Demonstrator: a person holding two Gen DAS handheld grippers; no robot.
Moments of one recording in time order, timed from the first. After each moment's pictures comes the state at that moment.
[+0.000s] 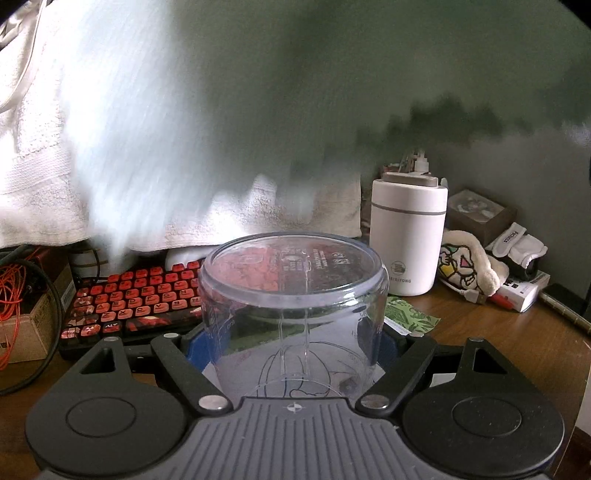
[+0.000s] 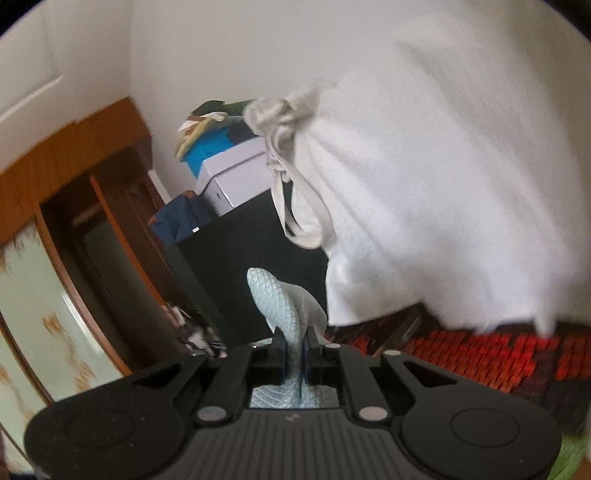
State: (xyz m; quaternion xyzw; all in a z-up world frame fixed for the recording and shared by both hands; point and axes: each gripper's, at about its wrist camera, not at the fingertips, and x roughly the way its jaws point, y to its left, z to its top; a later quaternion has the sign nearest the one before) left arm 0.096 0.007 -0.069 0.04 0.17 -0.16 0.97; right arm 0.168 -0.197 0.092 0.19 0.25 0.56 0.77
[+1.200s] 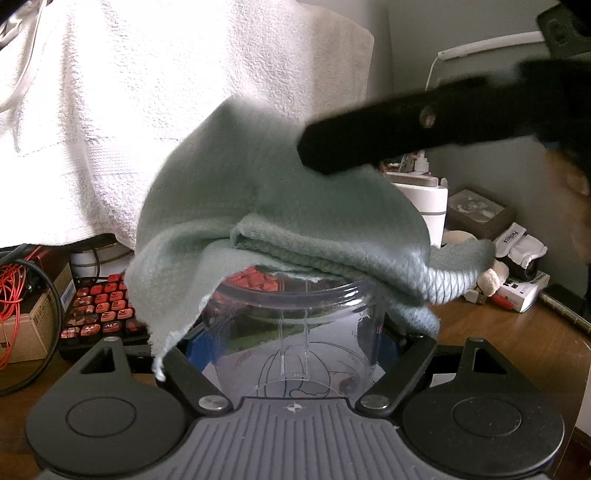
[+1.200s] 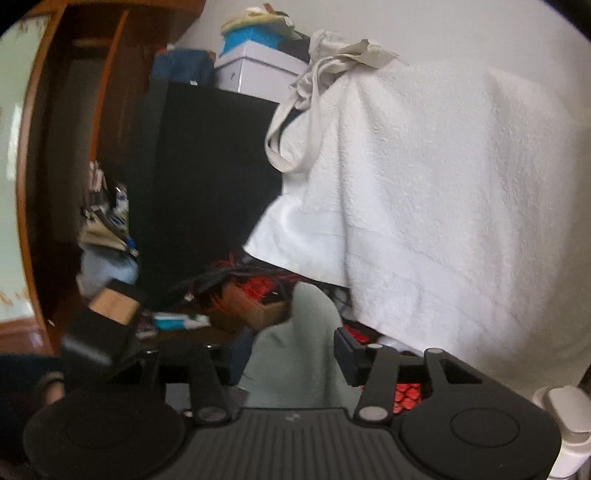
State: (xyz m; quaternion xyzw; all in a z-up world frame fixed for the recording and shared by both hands) left arm 0.097 0.006 -0.068 0.03 0.17 -0.16 0.97; right arm 0.109 -0.143 0.022 -0.12 0.12 0.47 0.87
